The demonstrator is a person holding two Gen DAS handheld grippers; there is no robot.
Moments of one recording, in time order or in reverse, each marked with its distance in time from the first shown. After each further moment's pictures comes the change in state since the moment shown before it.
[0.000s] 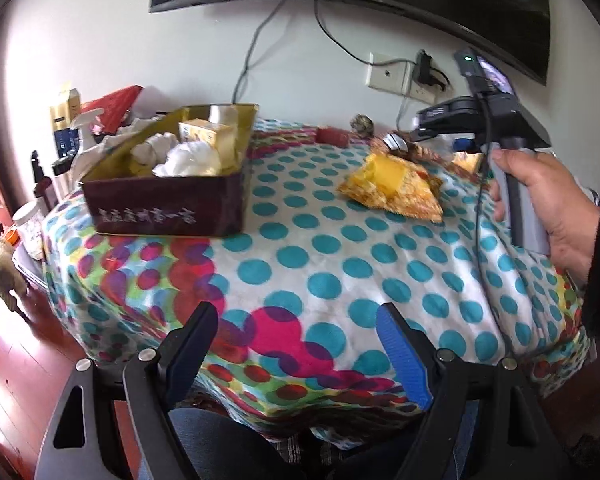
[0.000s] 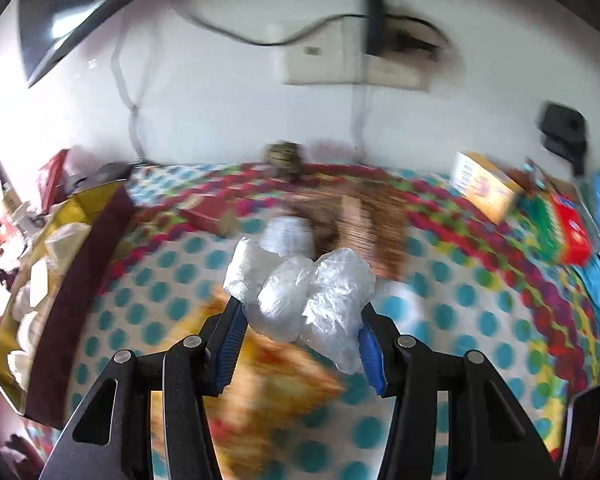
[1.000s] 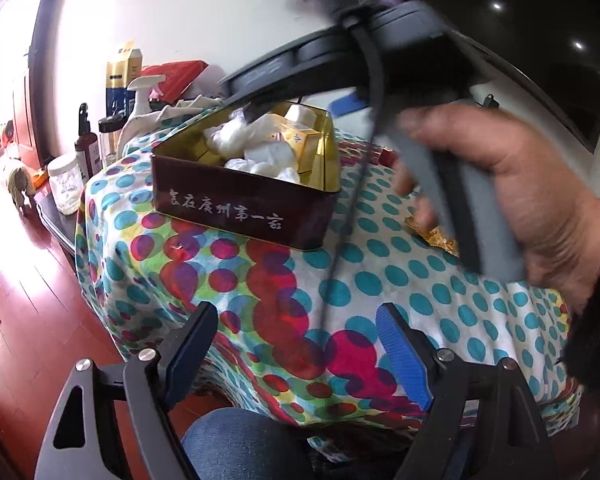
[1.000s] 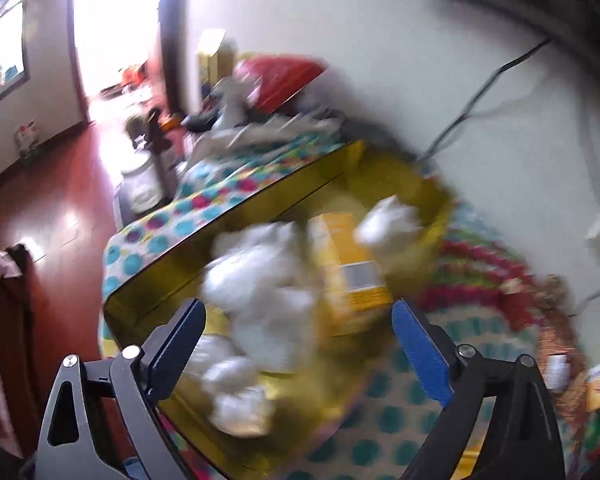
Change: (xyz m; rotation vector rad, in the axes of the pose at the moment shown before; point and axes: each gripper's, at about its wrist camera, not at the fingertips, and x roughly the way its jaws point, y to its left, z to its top) left arm -0.004 0.045 0.007 -0.196 0.002 0.070; right arm -0.024 0.264 -0.027 -0.640 0.004 0.301
